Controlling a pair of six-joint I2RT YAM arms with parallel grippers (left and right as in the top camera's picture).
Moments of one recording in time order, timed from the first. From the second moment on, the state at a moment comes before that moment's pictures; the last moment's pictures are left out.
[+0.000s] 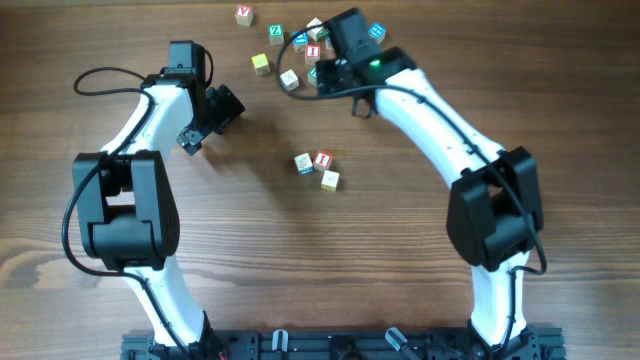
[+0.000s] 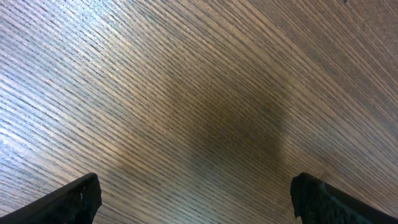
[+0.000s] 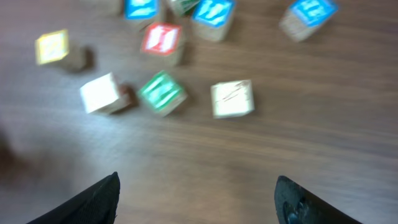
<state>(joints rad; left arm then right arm) 0.00 2.05 1.45 -0.71 0.01 -0.70 0.48 2.14 1.83 -0.66 0.13 0.30</state>
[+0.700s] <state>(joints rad) 0.00 2.05 1.45 -0.71 0.01 -0.70 0.42 2.30 1.64 -0.06 0.11 0.18</state>
